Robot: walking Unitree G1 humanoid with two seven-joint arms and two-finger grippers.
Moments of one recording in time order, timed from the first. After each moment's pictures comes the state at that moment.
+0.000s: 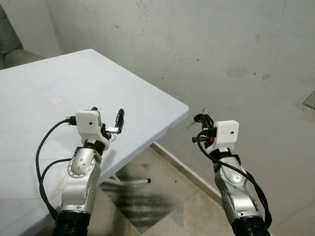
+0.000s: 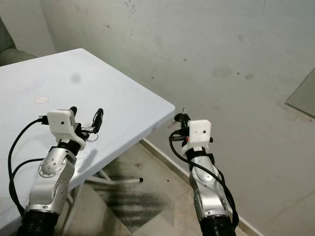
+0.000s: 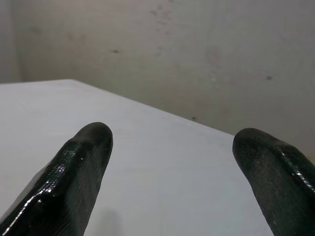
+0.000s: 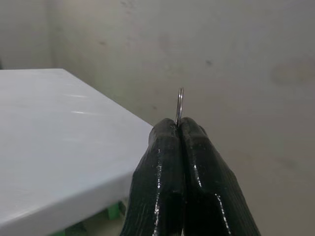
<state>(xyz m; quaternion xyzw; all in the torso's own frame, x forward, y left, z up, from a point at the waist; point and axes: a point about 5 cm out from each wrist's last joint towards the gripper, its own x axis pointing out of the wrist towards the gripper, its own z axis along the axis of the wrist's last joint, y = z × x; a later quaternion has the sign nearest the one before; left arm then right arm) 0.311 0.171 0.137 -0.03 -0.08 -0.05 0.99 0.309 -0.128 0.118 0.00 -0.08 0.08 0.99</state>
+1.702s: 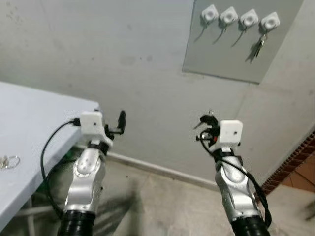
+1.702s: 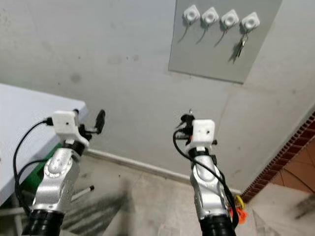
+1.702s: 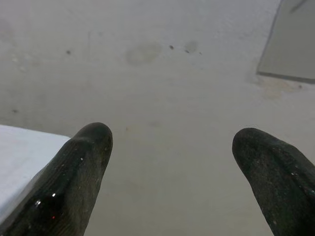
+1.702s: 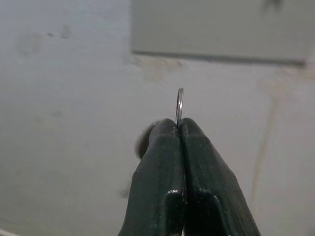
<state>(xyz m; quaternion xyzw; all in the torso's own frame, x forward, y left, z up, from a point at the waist) 0.313 0.151 0.126 -0.04 -0.04 -0.05 1.00 0.306 -0.145 0.106 0.01 -0.05 0.00 1.00</state>
